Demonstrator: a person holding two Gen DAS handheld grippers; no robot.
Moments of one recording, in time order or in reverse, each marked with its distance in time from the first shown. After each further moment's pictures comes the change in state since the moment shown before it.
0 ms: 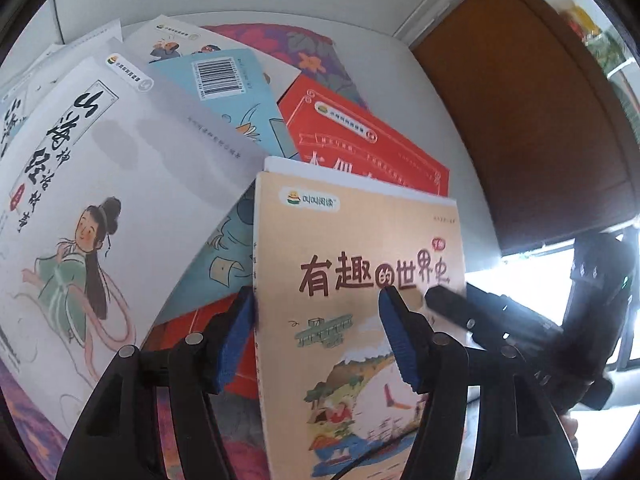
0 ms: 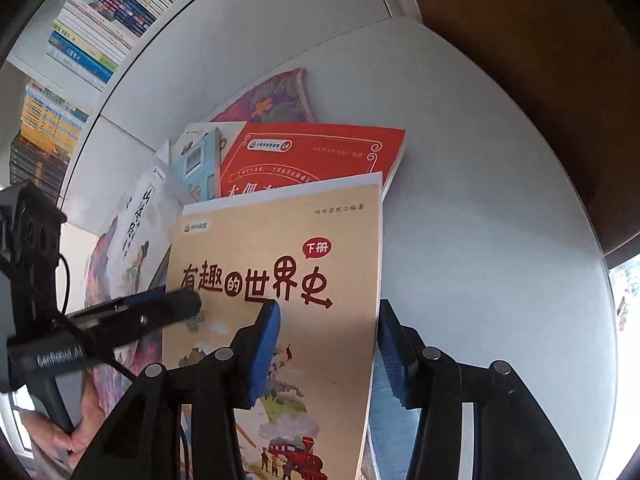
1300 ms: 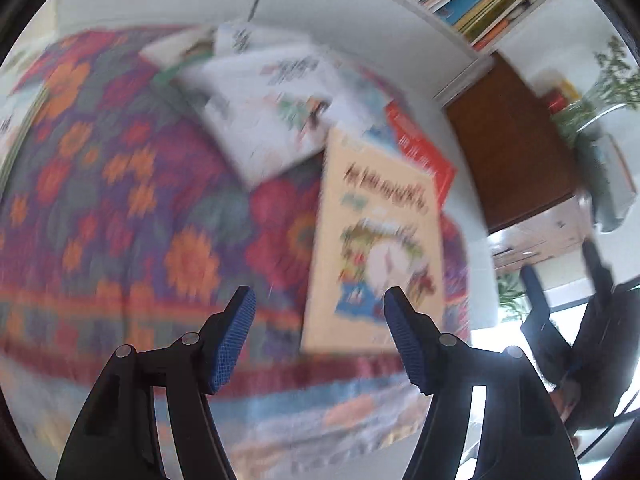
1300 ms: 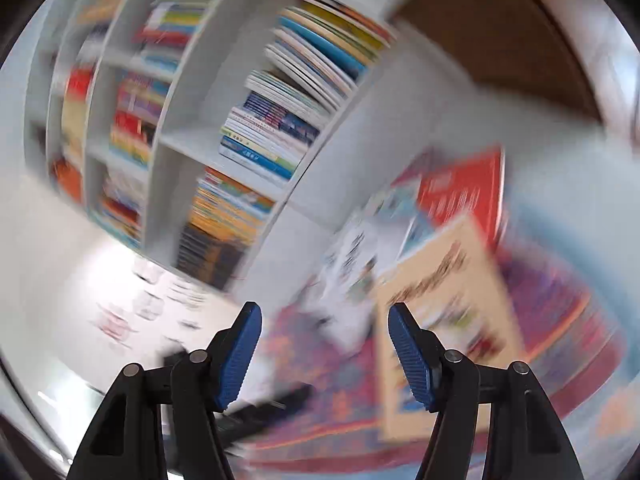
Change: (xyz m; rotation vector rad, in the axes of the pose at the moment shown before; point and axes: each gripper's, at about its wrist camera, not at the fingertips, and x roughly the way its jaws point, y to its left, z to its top) left arm -0.136 0.080 -0.214 -0.250 -0.207 0.057; right arm -0.124 0.069 -0.167 0.236 -0.418 0.573
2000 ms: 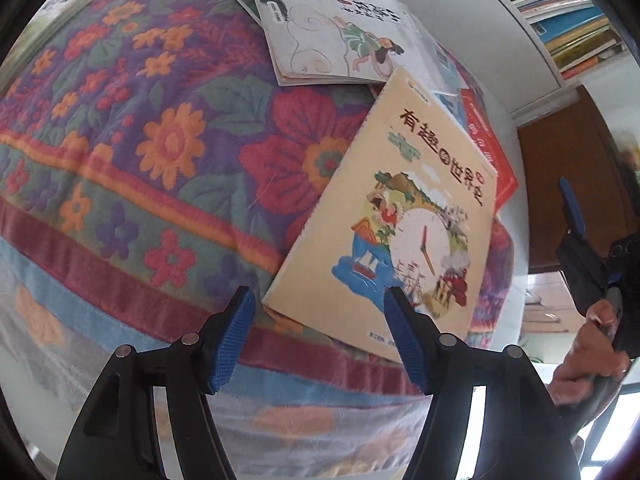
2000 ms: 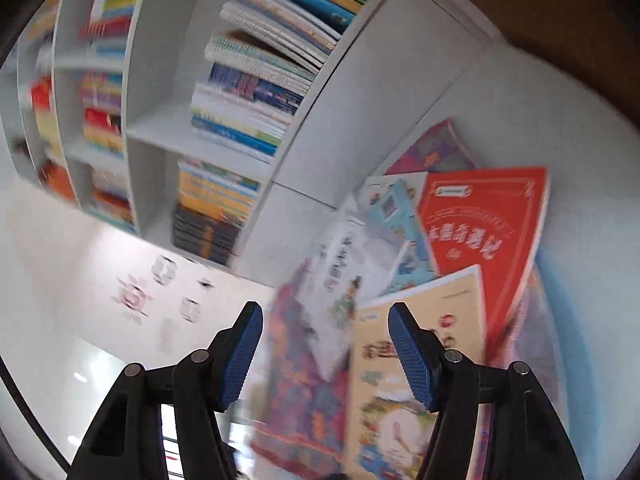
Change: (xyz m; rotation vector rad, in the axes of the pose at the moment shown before) left arm 0.057 -0.015 -0.033 -0.318 0.012 0.124; right arm 0.086 -0.064 0.116 0.018 0.228 0.079
